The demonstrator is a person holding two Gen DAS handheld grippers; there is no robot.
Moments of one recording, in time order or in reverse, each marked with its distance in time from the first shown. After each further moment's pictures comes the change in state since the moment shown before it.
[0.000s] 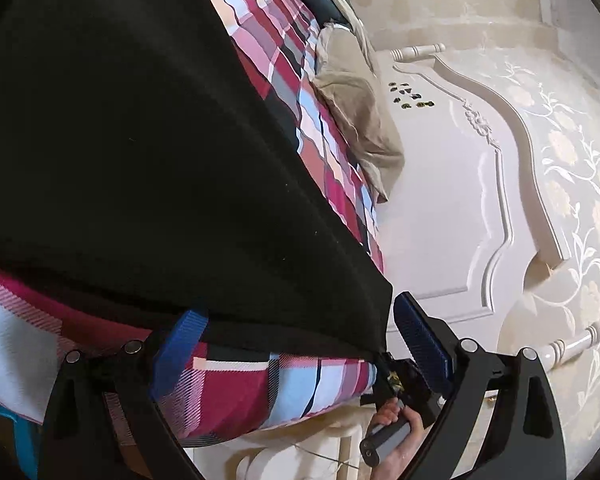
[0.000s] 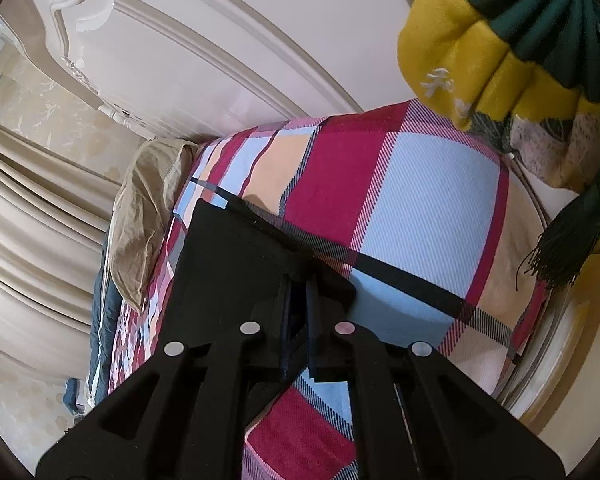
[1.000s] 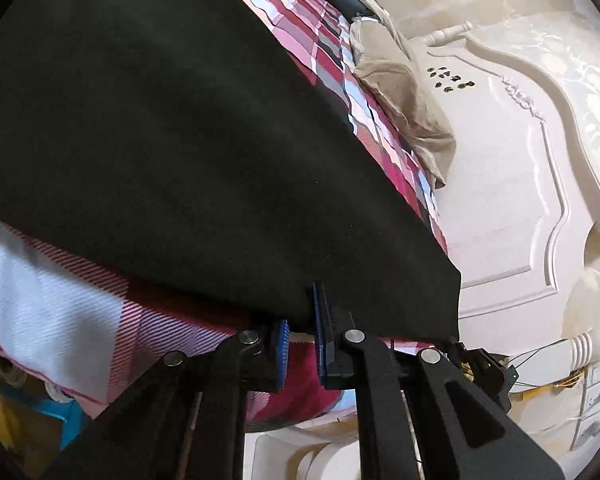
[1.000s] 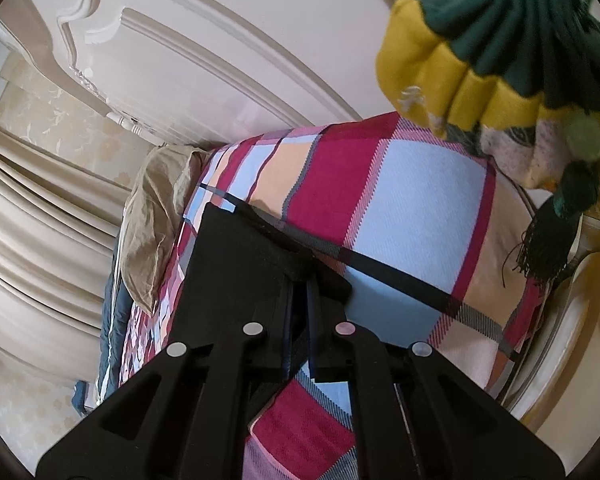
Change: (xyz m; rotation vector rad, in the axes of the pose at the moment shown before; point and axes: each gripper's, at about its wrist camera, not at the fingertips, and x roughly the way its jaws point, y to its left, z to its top) left arm 0.001 0.005 -0.018 0.099 -0.009 0.238; right arm -0.013 -0.005 -0.004 0.020 -0.019 0.041
